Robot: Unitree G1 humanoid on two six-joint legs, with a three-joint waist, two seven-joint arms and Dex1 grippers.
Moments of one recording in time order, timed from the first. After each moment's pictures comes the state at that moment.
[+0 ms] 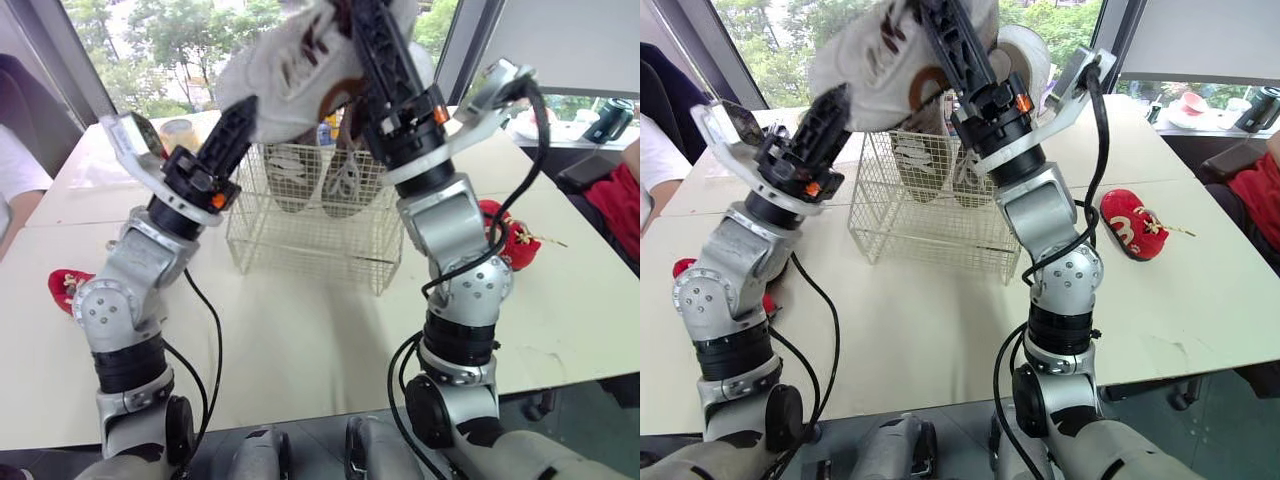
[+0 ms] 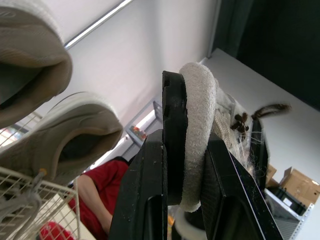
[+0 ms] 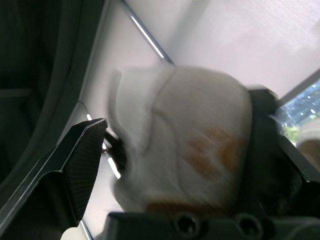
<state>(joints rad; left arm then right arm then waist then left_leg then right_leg) -0.59 0.28 0.37 -0.28 -1.70 0.73 -0.12 -0.84 0.07 -0.15 -0.31 1.20 0.47 0.10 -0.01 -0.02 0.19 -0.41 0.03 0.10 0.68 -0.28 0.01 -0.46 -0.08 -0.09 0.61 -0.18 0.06</state>
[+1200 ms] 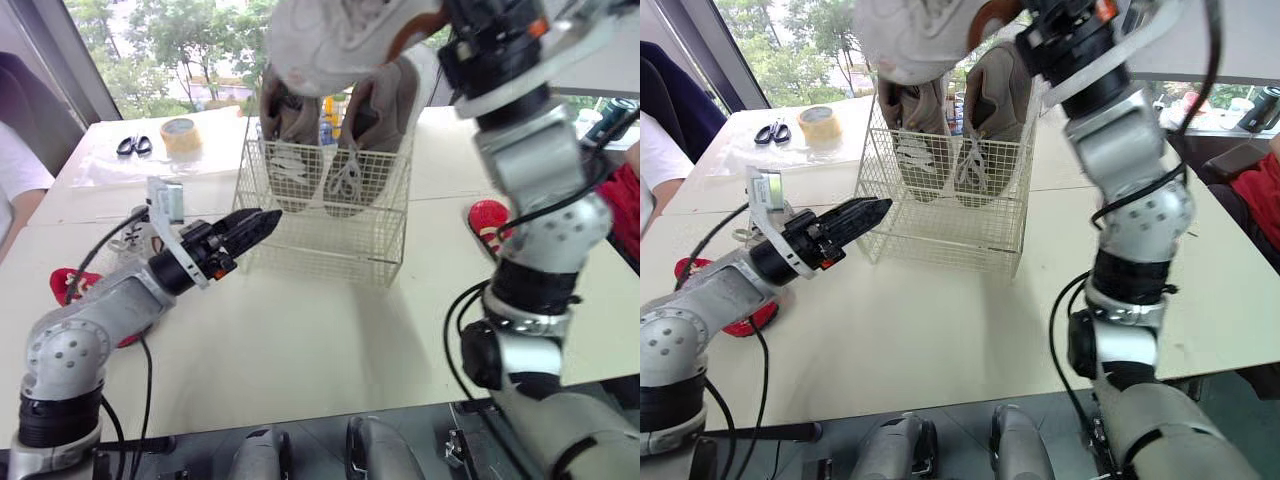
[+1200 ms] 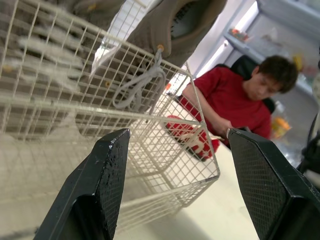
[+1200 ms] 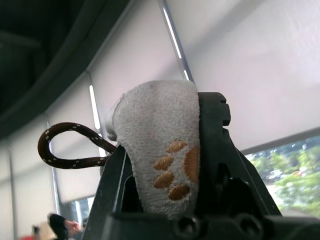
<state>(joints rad) -0.33 0.63 0.27 -0.46 -1.45 0.81 -0.19 -1.04 -0.41 -0.26 -0.12 1.21 0.57 0.36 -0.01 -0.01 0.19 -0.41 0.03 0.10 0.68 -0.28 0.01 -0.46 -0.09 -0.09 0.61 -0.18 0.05</state>
